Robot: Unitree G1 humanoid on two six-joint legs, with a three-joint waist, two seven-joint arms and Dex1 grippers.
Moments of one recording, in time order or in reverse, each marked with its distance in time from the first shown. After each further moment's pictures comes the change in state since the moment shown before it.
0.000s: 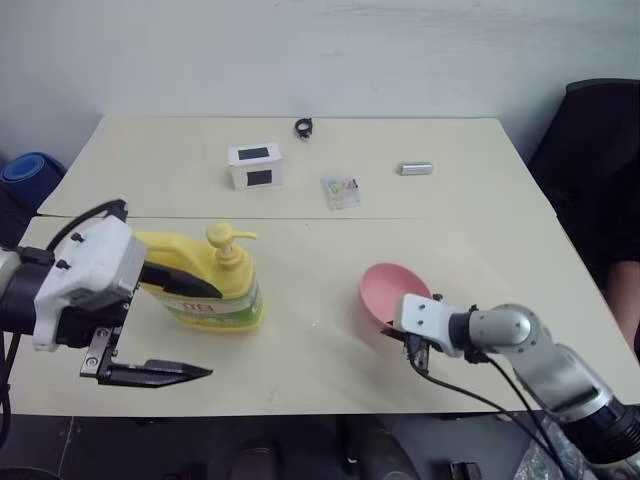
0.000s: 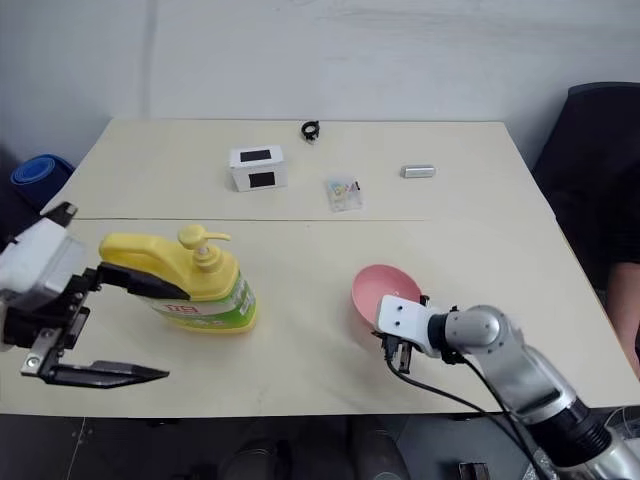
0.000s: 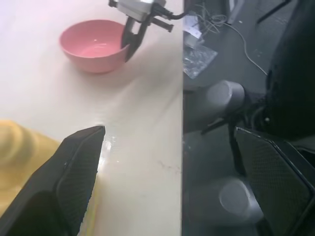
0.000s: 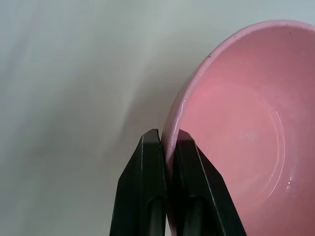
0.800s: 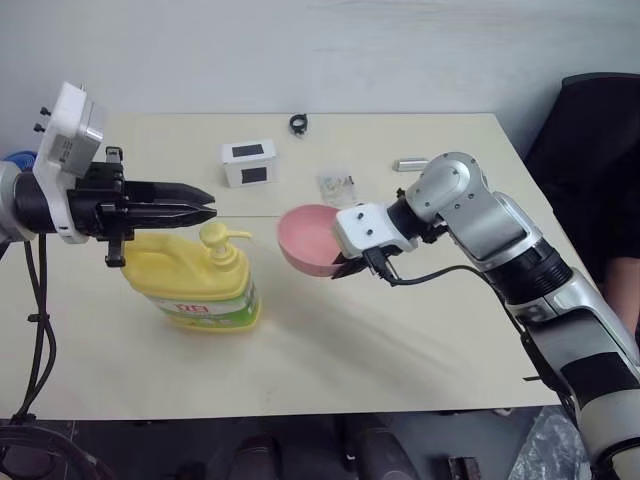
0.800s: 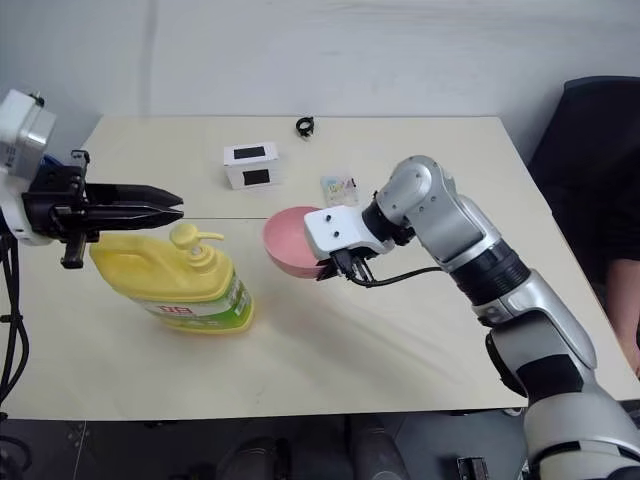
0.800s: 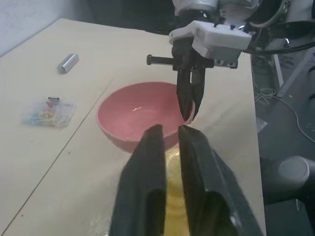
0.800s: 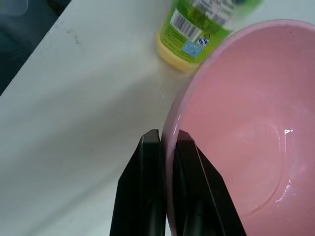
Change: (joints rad) left arm -0.373 -0.149 -0.300 0.387 0.129 -0.103 0.077; right arm -0.799 0.295 0.244 0.536 -0.021 -0.273 0.531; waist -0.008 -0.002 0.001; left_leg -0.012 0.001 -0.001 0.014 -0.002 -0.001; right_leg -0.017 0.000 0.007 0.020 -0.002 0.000
